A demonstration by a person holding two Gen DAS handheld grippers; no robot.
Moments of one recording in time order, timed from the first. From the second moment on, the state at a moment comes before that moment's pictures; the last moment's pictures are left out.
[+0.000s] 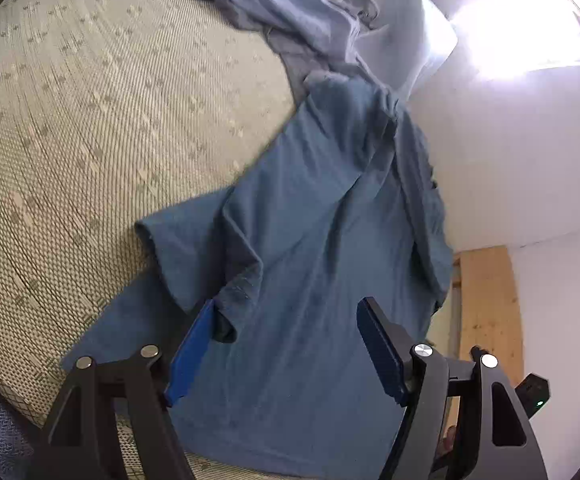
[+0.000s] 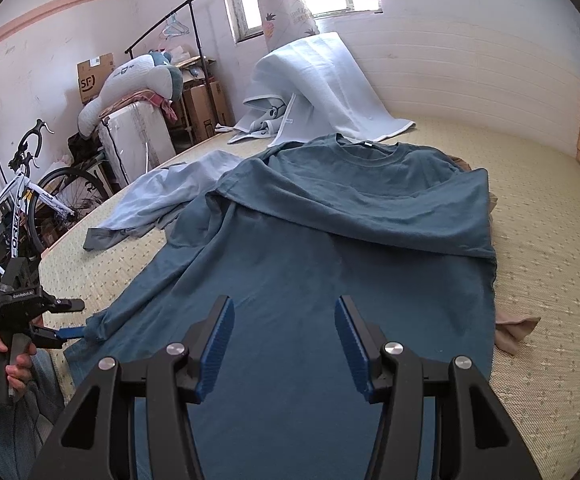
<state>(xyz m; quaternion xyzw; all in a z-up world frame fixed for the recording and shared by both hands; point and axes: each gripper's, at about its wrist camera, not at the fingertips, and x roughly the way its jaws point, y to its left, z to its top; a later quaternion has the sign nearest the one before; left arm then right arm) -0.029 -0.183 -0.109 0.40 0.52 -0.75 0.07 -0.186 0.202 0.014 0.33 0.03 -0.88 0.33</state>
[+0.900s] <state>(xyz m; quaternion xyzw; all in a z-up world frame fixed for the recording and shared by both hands) -0.020 -0.188 -0.098 0.35 0.53 -0.77 0.06 -0.185 0.198 0.011 0.34 0.04 -0.88 0.34</state>
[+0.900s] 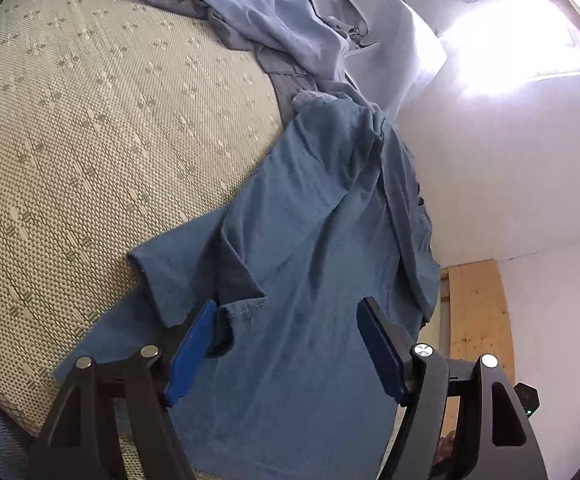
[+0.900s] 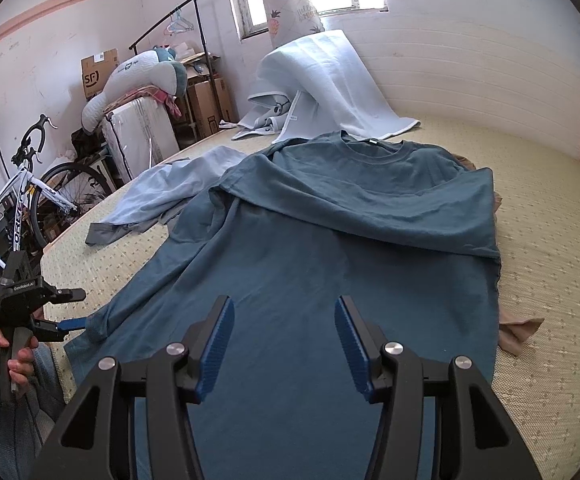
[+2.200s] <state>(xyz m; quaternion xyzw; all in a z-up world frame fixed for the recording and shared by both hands) -0.028 -0.248 -0.015 0.31 0.42 -0.83 0.19 -0.188 0.200 0.007 0.35 0.04 -0.88 0.33</state>
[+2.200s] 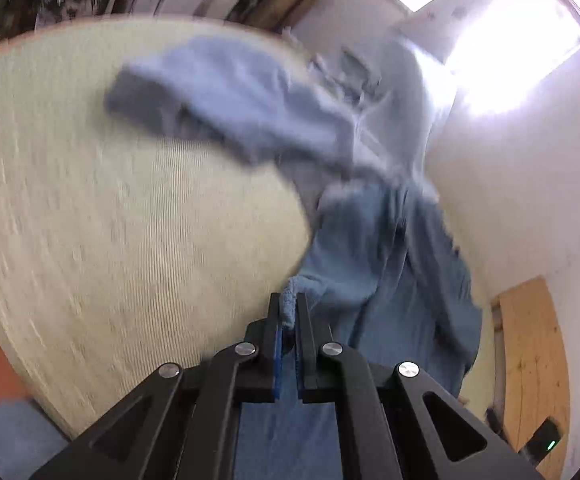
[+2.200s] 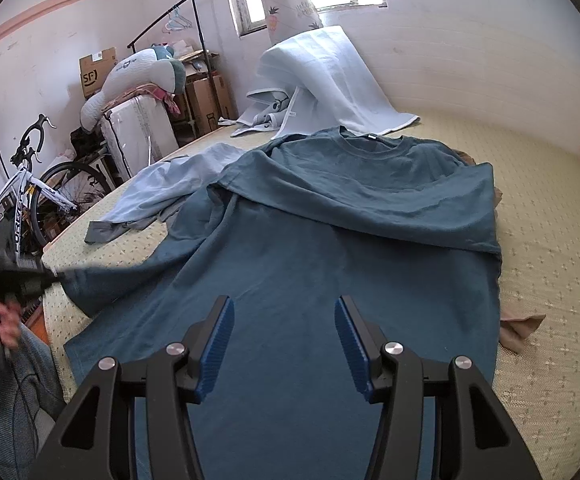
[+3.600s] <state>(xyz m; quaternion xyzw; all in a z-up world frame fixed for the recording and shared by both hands) -0.111 -0.511 0.085 0.23 0.39 -0.81 0.38 -0.195 0.198 -0.009 0.36 0.05 -0.87 0.32</state>
